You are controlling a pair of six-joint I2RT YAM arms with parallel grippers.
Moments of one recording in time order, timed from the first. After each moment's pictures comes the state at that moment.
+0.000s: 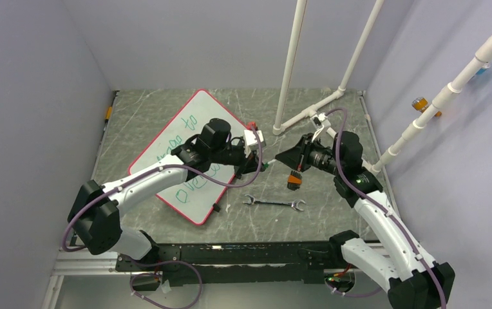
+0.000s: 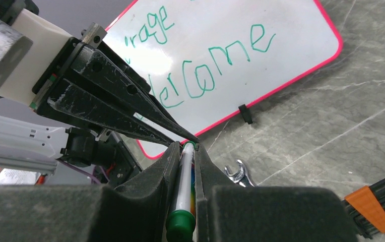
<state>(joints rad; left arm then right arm) -0.78 1.44 1.10 -0.10 0.63 0.17 0.33 0.86 0.77 -0.18 -0.59 0.48</state>
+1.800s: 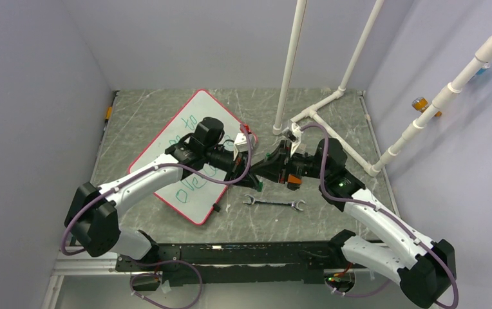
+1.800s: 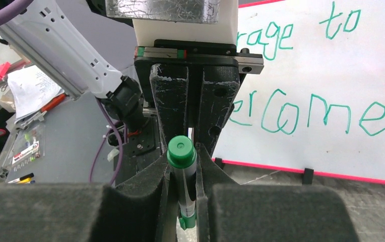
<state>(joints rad) -0.71 1.42 1.08 -0.16 1.11 0.06 0.59 0.95 0.71 0.20 -0.79 0.31</state>
